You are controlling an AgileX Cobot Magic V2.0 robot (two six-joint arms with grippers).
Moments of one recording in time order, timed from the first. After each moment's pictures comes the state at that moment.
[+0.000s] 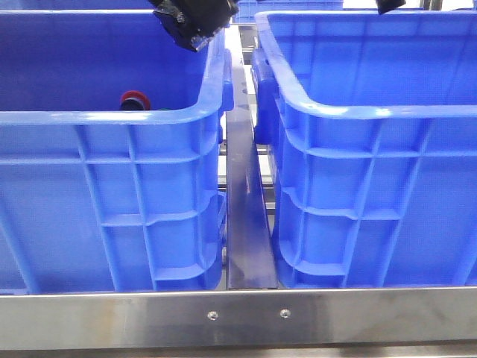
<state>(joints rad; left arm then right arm) -0.64 1.45 -1.34 -0.33 0.84 0.54 0.35 1.38 -1.06 1.23 0.69 -0.49</state>
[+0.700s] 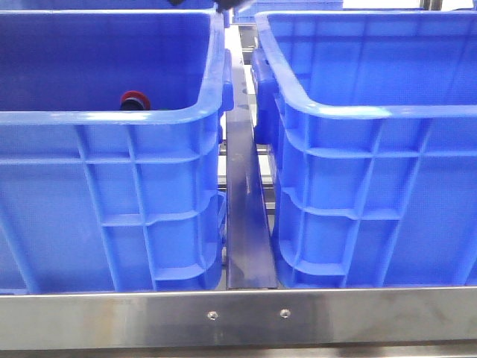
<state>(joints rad) -0.64 1.45 -1.39 -0.33 0.88 0.54 0.20 1.35 -1.12 1.24 0.70 -0.60</state>
